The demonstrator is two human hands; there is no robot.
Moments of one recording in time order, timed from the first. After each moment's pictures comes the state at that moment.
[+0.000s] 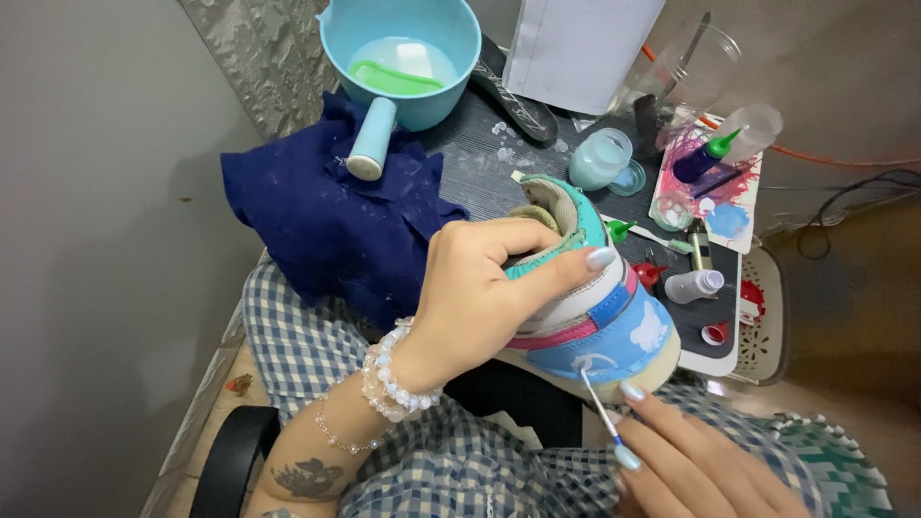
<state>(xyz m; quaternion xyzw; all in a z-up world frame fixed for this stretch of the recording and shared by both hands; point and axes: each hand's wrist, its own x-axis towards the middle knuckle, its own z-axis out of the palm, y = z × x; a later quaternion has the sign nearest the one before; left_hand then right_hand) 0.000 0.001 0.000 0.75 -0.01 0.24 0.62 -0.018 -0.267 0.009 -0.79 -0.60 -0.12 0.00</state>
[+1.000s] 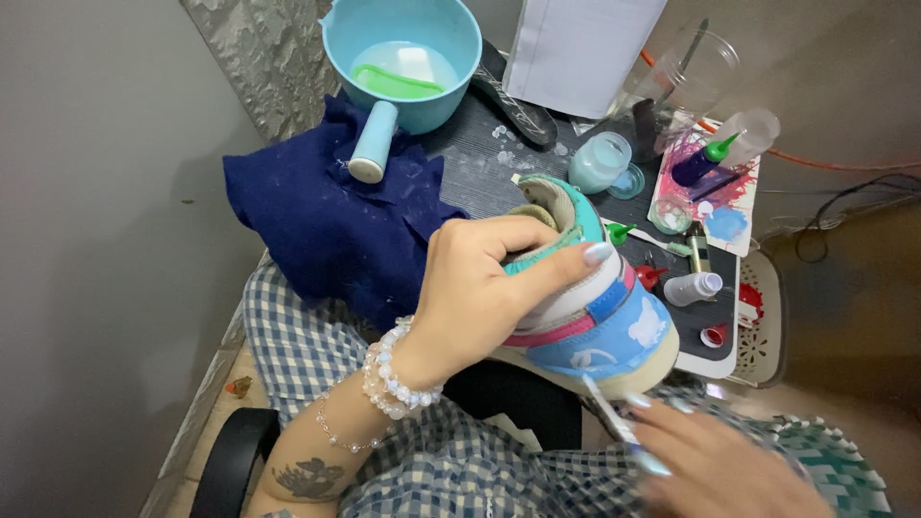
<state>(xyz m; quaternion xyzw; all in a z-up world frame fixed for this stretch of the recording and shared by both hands) 0.001 0.003 0.002 0.74 0.00 0.23 0.63 0.035 -0.326 -0.048 -0.78 -0.62 -0.03 -0.03</state>
